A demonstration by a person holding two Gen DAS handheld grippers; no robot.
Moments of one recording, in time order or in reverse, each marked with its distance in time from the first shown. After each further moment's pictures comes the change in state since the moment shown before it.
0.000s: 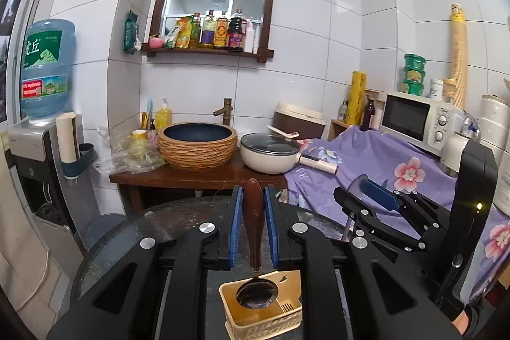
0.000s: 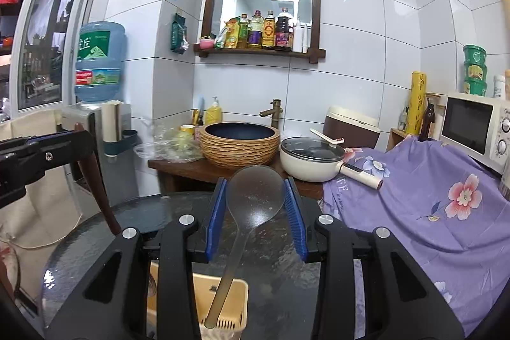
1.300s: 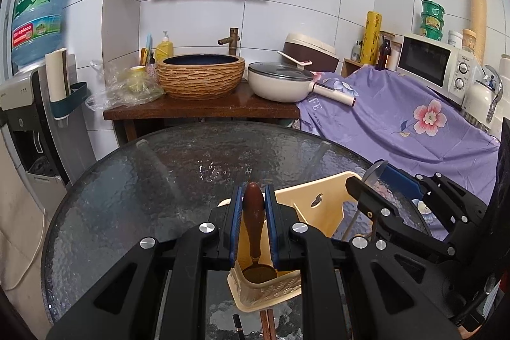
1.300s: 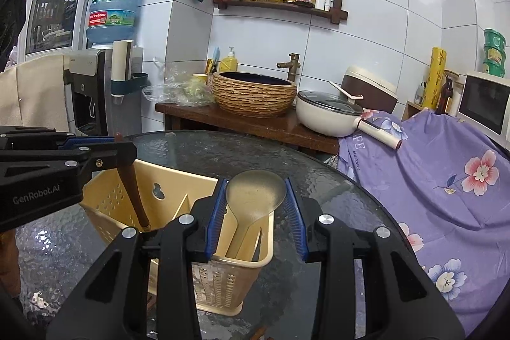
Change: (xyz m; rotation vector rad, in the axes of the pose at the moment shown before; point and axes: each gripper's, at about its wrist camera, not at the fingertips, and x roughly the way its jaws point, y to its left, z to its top) left arm 0.068 0.023 -0.103 -0.006 0.245 0.015; right arm 0.030 0.019 -0.115 -0.095 0.144 0.045
